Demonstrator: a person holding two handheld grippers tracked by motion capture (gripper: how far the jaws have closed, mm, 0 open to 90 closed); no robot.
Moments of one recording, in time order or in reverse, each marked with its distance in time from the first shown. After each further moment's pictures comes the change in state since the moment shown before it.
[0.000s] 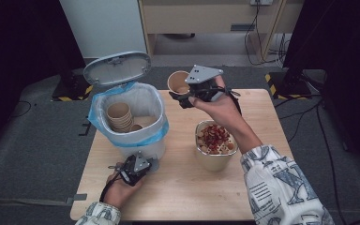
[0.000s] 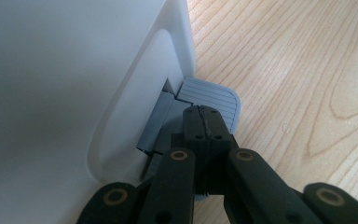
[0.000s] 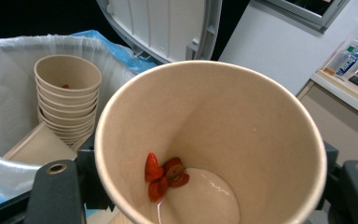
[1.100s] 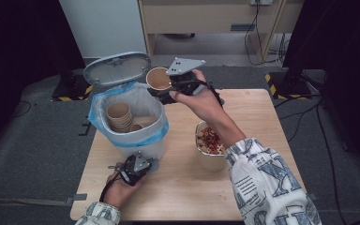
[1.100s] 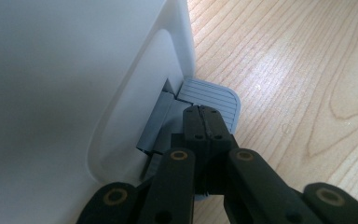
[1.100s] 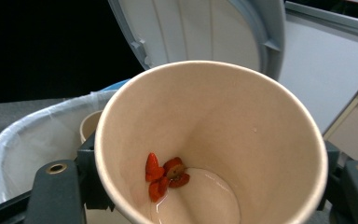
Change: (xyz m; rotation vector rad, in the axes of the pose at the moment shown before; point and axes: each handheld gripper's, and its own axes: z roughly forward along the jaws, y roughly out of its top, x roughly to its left) left arm 0.000 0.000 0.000 -0.001 0.000 -0.002; right arm 0.017 0.036 0.031 -0.073 0.125 0.099
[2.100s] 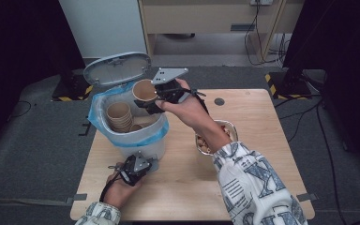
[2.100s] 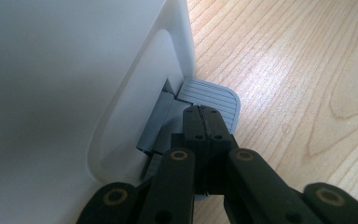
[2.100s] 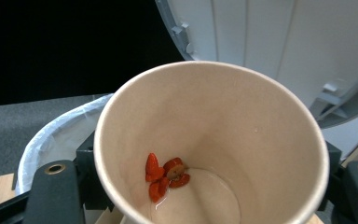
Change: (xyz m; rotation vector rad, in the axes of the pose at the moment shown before) left arm 0.000 0.000 0.000 0.000 -0.001 0.001; right arm 0.025 -0.009 0.034 0.031 0.104 0.049
